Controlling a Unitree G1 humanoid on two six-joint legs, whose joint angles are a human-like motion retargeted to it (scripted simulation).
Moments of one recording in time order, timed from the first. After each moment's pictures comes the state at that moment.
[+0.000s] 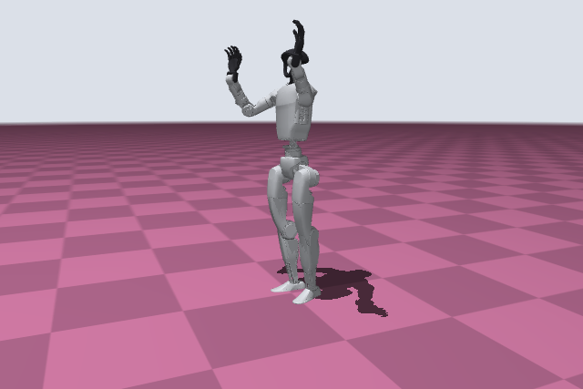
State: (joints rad) left arm -0.71 0.95 0.49 0.27 0.25 -0.23 0.61; right arm -0.84 -0.72 -0.16 -0.04 -0.60 -0.12 -0.74; waist -0.08 0.05 -0.20; left_leg -0.03 -0.04 0.24 0.03 -0.10 0.03; right_leg -0.02 -0.01 -0.31 0.02 -0.13 0.02
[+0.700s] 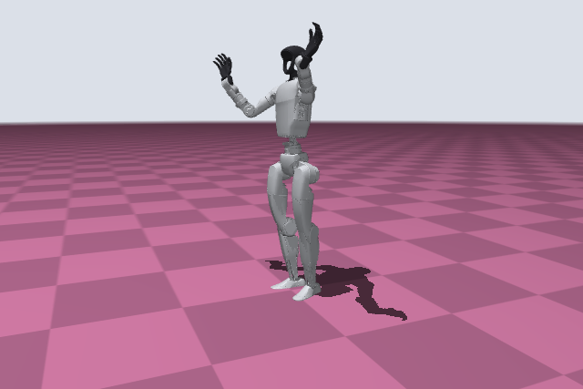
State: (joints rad) left arm -0.62 0.95 0.70 0.41 0.22 -0.16 0.75; right arm -0.76 -0.60 -0.39 0.06 -0.46 -0.06 -0.70; waist -0.09 0.07 -0.22; left_leg -0.03 -0.04 0.24 0.04 -0.11 0.03; right_leg -0.02 -0.02 -0.31 0.02 -0.13 0.02
